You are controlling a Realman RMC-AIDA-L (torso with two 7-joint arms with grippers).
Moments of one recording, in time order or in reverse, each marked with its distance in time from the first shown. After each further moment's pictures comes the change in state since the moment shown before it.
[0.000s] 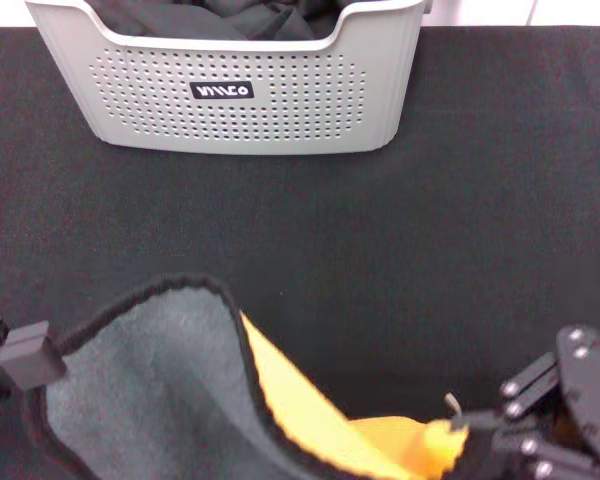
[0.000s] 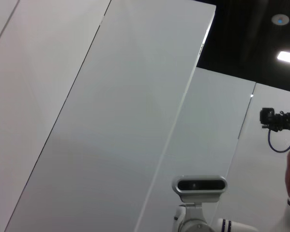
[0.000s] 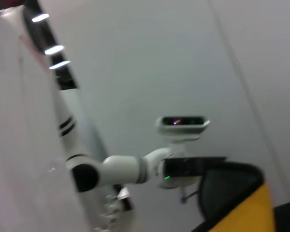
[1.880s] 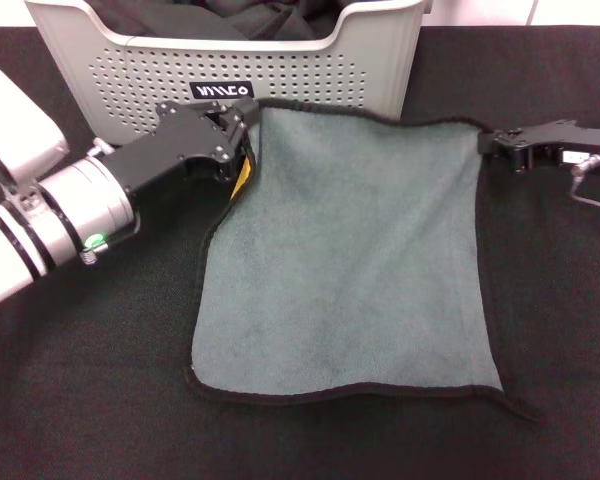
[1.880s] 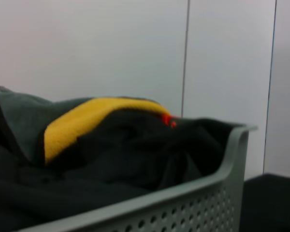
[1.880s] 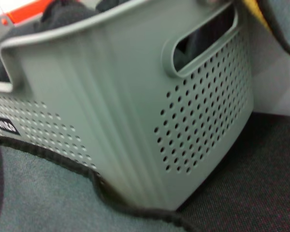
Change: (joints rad) left arm -0.616 -0.214 -0.252 -0.656 0.179 -0.847 0.717; right arm 0.629 0.034 0.349 0.954 -0.402 -0.837 -0.142
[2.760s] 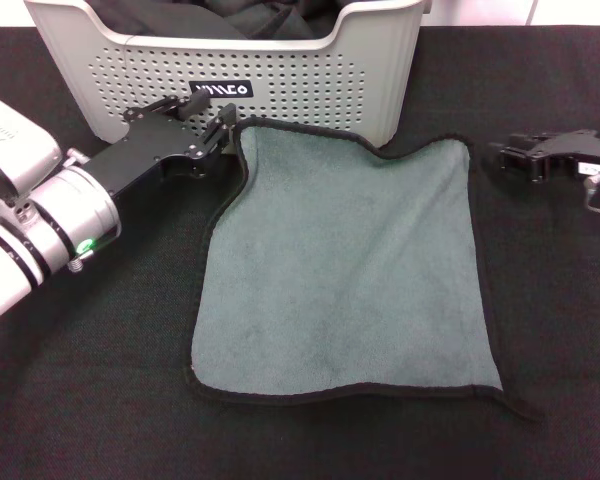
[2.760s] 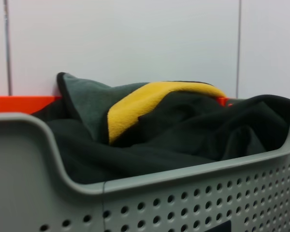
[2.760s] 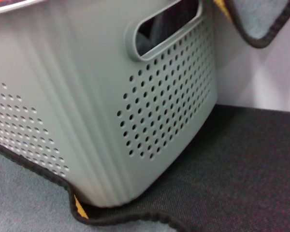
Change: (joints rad) left arm 0.005 -0.005 -0.001 -0.080 -0.156 -0.092 0.142; right arm -0.070 0.027 0.009 -0.076 -0.043 -0.068 0.001
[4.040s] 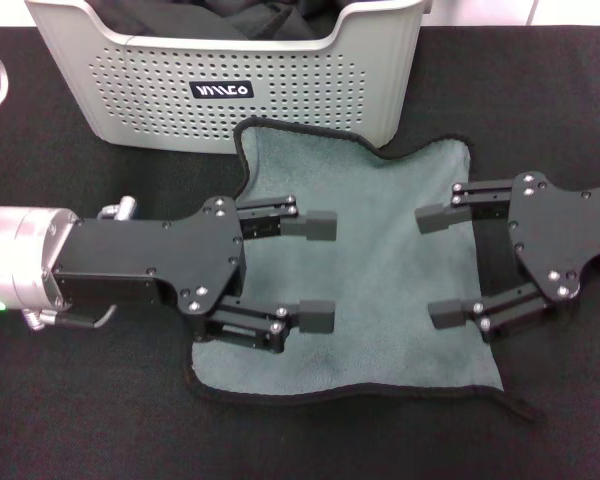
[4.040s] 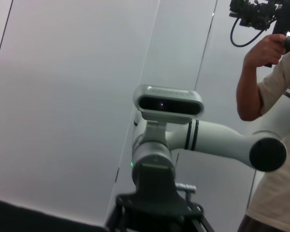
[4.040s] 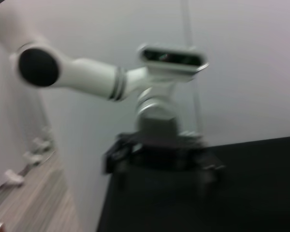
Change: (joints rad) left arm 0.039 0.064 0.010 0.403 0.545 0.845 -0.664; right arm -0.125 -0.030 -0.056 -0.512 0.048 0.900 -0.113
